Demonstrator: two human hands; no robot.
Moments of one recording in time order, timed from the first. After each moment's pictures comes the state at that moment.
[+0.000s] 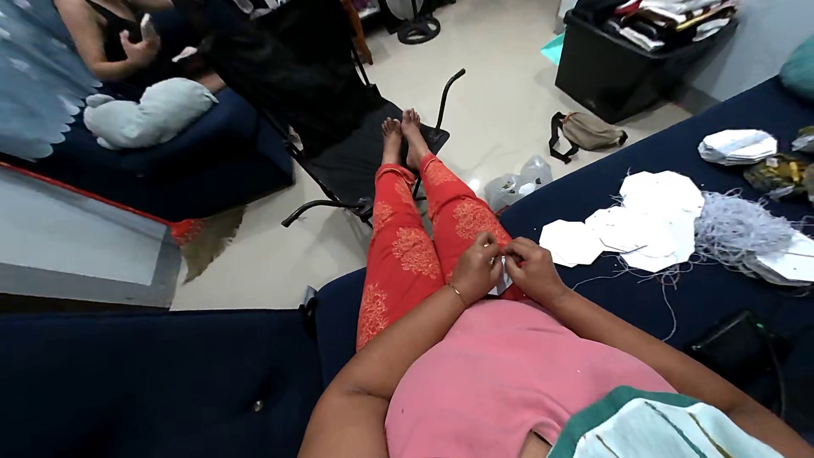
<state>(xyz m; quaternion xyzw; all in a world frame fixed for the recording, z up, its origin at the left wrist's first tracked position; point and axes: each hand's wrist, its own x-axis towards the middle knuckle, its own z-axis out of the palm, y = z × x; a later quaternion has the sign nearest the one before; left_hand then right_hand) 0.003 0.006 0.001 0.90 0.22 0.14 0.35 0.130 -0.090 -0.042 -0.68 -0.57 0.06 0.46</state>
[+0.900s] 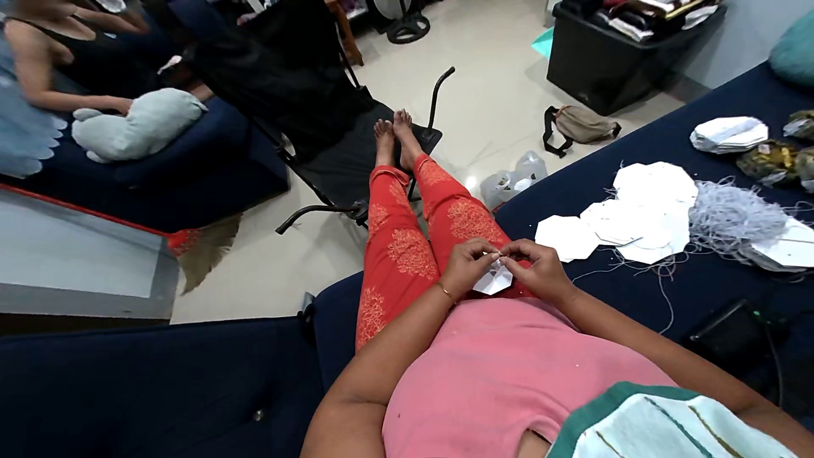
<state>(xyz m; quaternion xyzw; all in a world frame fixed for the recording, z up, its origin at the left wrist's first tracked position) -0.004 0.021 -0.011 0.76 0.20 0.20 0.59 0.137 -0.104 -0.040 -0.62 -0.54 0.15 0.55</state>
